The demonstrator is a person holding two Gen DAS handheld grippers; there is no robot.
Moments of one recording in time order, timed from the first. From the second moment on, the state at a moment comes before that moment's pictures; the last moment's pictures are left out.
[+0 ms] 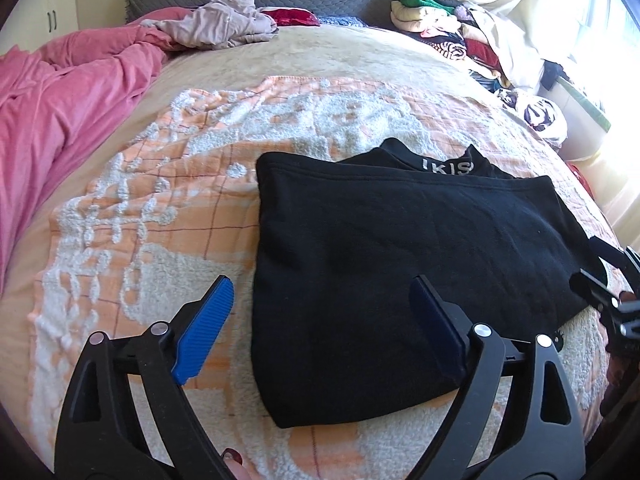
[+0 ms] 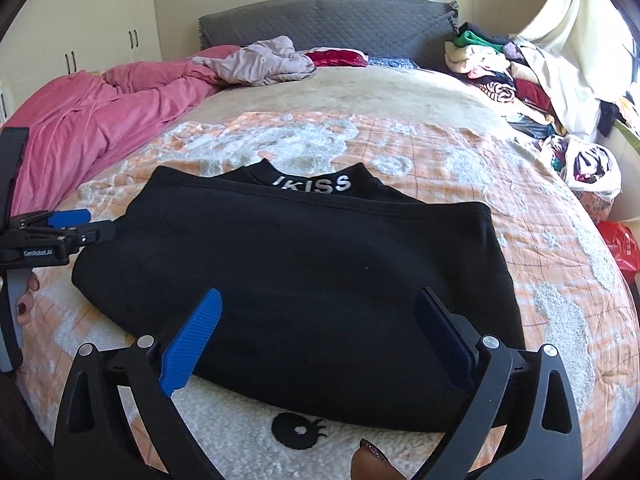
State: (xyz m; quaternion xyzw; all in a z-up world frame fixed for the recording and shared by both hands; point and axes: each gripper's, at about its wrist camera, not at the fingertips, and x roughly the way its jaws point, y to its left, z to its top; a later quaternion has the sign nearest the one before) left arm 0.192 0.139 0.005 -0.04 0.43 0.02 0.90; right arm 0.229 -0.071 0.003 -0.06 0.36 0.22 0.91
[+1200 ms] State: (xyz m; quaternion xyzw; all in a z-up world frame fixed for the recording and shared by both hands) left arm 0.195 0.253 0.001 -0.11 0.42 0.13 0.89; right arm 0.169 0.127 -0.045 -0.28 0.34 0.27 0.86
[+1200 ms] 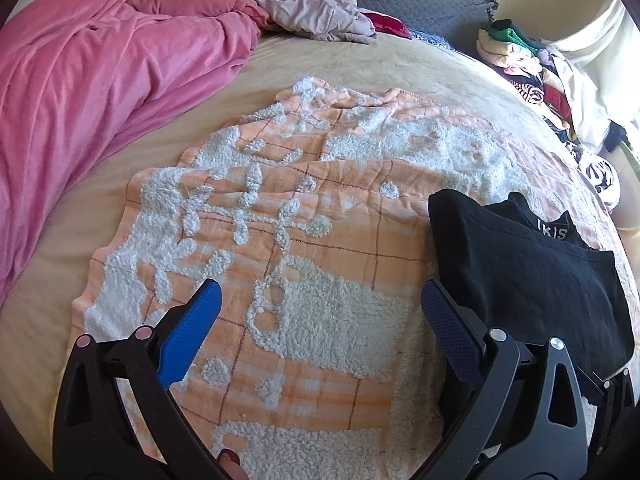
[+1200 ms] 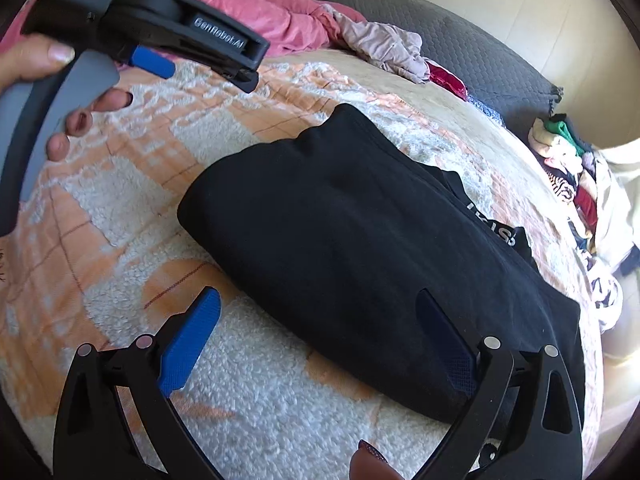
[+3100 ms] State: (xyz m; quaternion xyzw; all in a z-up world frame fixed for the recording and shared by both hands) left arm 0.284 0.014 0.065 -0.16 0.45 -0.12 0.87; right arm 0.169 -0.057 0.028 -0.11 0.19 0.18 0.96
